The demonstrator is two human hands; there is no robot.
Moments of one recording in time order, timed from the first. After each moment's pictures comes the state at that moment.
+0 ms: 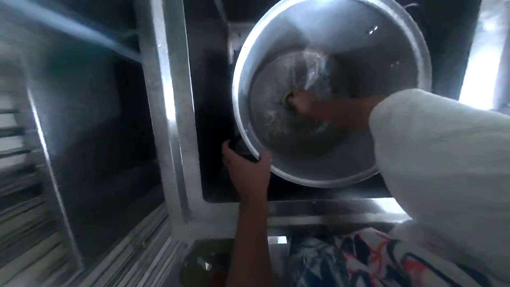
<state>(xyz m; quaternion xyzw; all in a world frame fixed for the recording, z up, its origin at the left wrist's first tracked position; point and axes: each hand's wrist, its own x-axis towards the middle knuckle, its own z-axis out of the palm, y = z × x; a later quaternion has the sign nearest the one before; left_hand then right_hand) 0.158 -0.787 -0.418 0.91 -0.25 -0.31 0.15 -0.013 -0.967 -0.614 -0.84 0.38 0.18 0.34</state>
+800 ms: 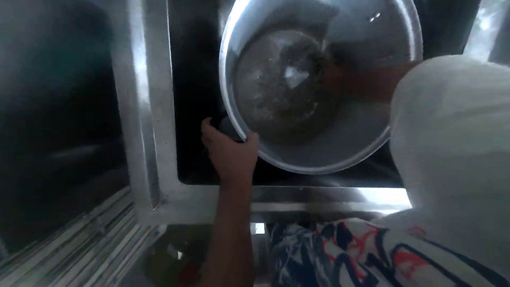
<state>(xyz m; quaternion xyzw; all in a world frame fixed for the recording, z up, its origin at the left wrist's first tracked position) 0.157 -0.785 -0.413 0.91 -0.24 -0.30 0.14 -0.092 -1.003 -0.534 -0.75 0.54 0.21 0.33</state>
